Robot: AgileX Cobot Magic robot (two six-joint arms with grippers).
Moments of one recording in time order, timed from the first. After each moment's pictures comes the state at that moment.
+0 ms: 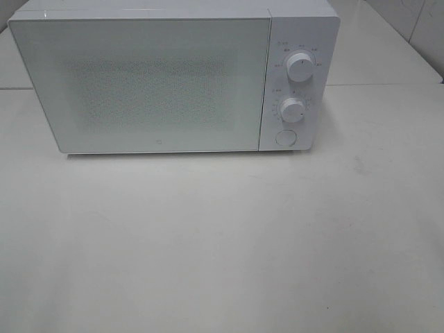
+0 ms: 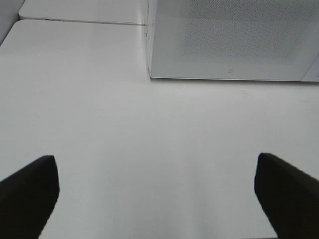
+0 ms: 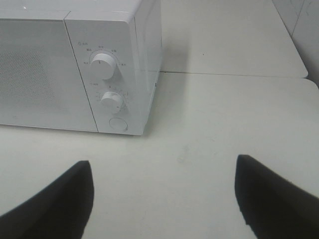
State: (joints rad) left arm 0.03 0.00 -0.52 -0.16 1.08 0.05; right arm 0.13 0.47 -0.53 0.01 0.48 0.00
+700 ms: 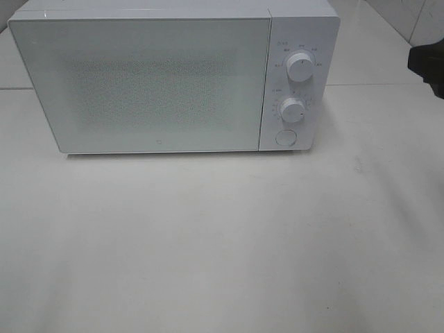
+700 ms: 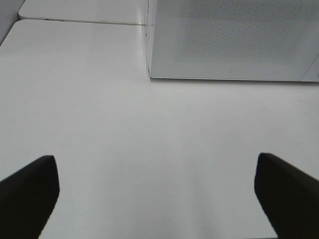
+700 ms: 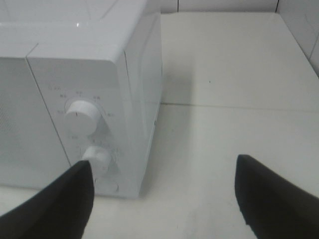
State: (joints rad) left arm 0.03 0.00 -0.52 -0.16 1.08 0.05; right arm 0.13 1.00 -0.53 0.01 -0.13 0.00
